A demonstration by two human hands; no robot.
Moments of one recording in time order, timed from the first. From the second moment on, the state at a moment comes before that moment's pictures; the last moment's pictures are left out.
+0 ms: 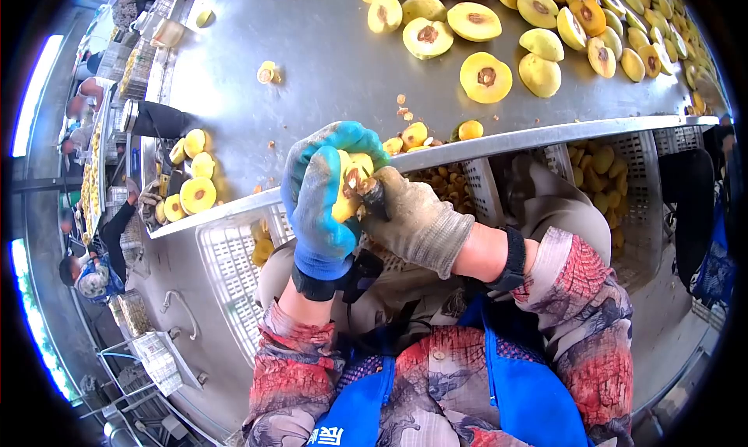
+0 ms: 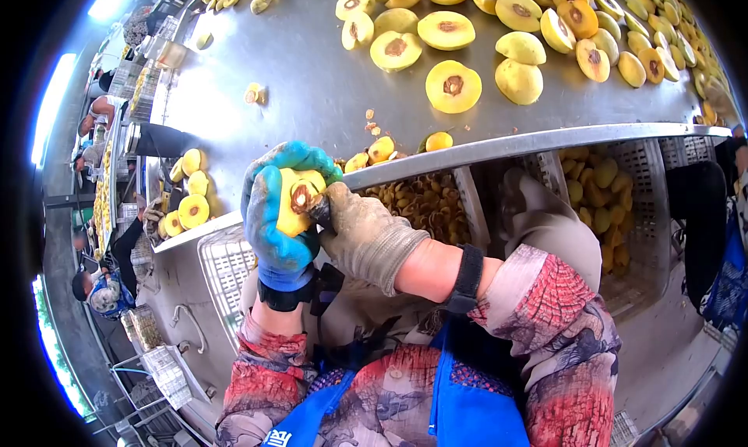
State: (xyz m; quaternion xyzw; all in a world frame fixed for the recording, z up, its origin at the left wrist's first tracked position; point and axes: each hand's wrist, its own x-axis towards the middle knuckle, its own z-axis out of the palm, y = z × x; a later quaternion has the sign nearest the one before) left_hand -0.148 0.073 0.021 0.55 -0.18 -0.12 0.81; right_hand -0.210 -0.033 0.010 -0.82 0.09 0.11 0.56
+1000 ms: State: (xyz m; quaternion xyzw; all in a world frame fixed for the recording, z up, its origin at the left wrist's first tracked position) left_hand -0.136 0.076 0.030 0.55 -0.16 -0.36 0.74; right_hand -0.231 -0.051 0.030 -0.57 0.14 0.35 0.73
